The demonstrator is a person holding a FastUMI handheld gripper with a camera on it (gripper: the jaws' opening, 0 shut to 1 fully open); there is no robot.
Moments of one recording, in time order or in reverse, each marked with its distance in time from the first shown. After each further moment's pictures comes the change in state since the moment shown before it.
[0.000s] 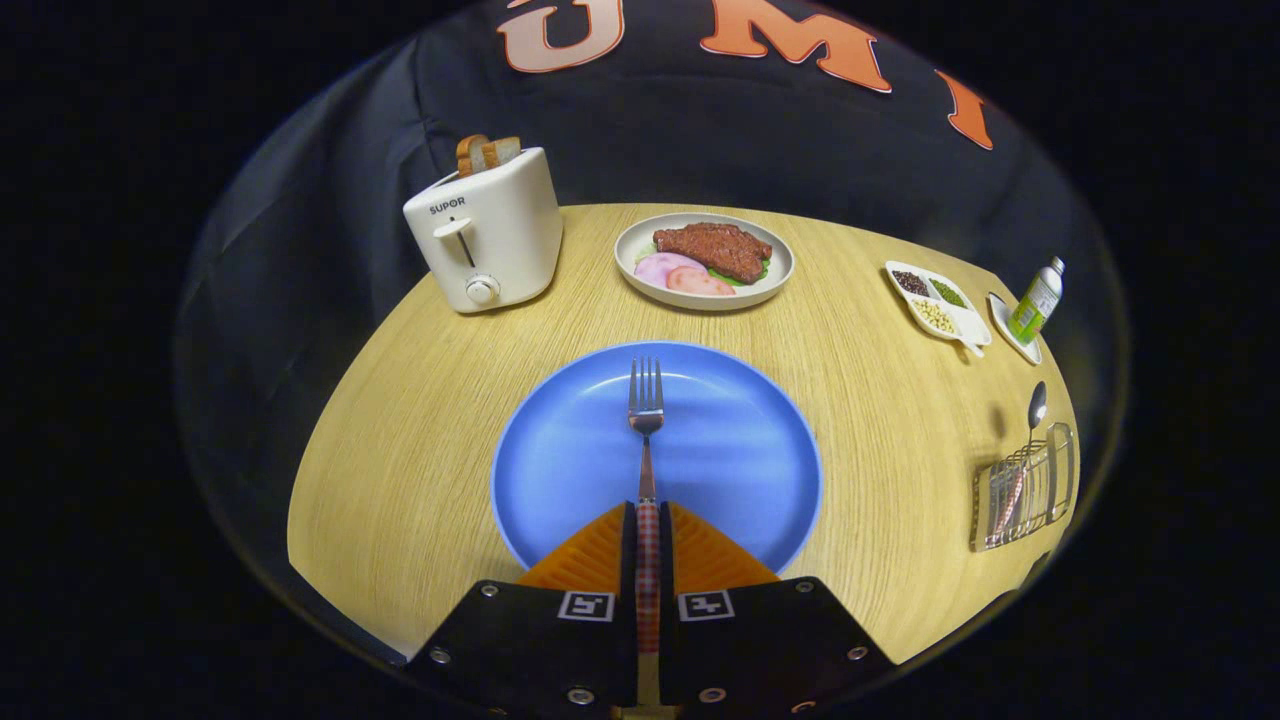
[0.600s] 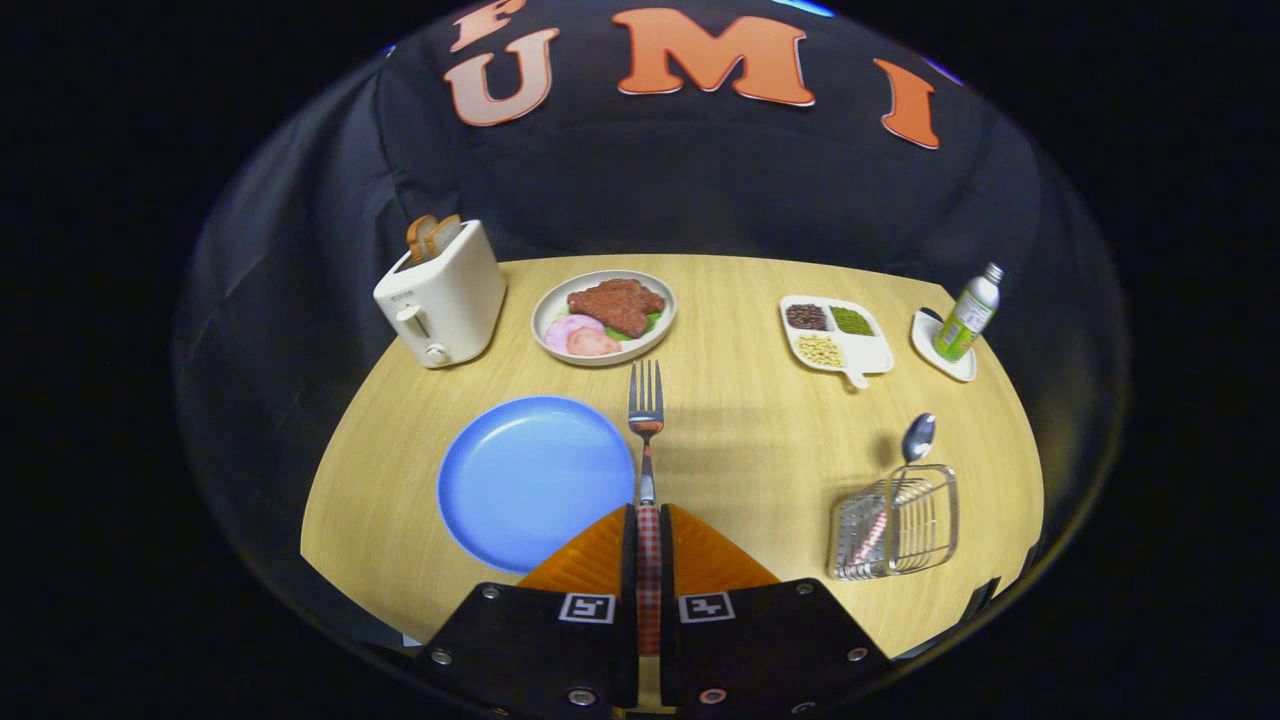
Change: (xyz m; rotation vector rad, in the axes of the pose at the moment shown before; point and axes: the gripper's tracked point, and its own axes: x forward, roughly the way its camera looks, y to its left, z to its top) arm -0.082 -0.133 0.029 0.064 -0.053 -0.056
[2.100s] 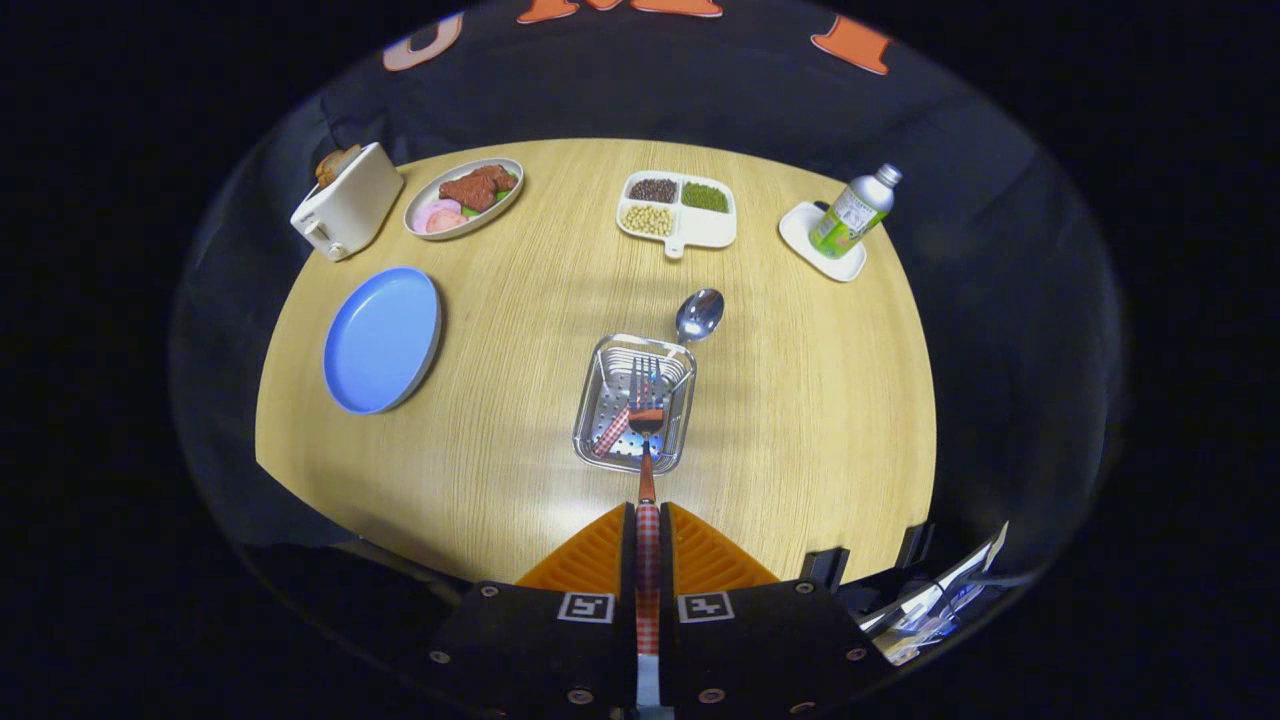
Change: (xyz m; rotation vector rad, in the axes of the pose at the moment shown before) arm -0.074 -0.178 -0.064 -0.057 0.486 -0.091
